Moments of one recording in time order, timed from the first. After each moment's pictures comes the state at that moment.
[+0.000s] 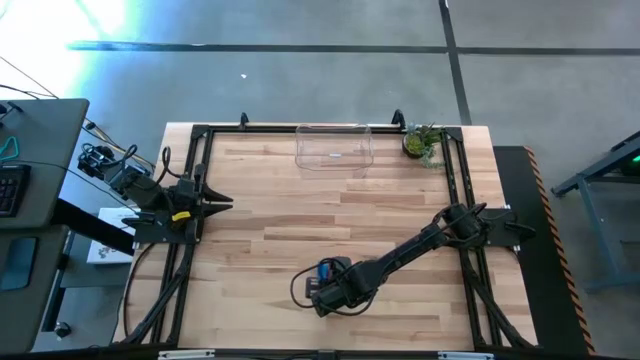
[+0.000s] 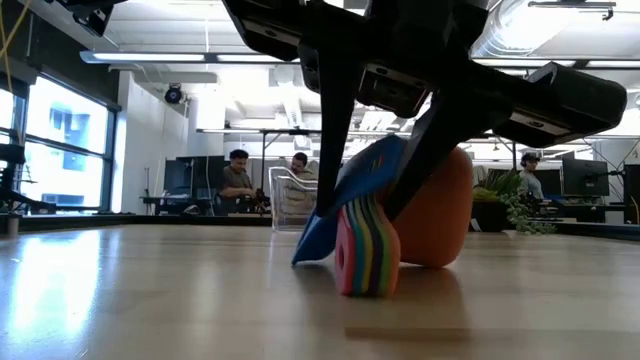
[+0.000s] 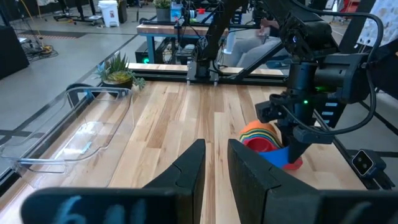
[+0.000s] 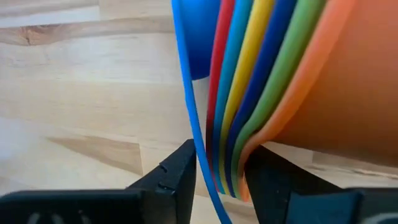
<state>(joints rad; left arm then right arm) -0.56 0.33 0.63 -0.56 -0.59 -0.16 0.49 2.20 1.71 -0.74 0.17 2.05</state>
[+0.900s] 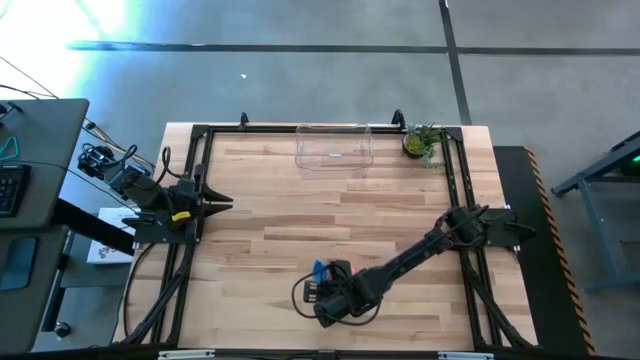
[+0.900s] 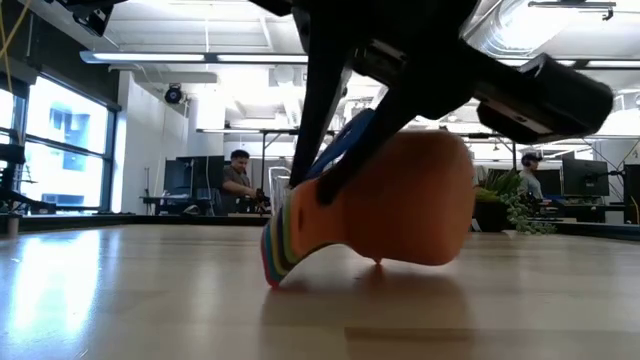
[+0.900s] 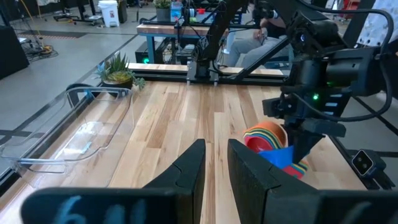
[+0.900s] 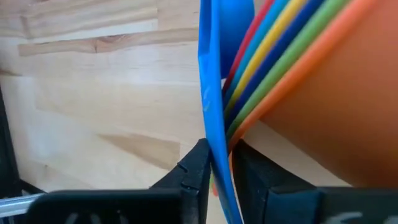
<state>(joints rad) -0.56 0.33 0.63 -0.56 -0.59 -0.16 0.53 2.20 1.71 -0.67 0.34 2.05</state>
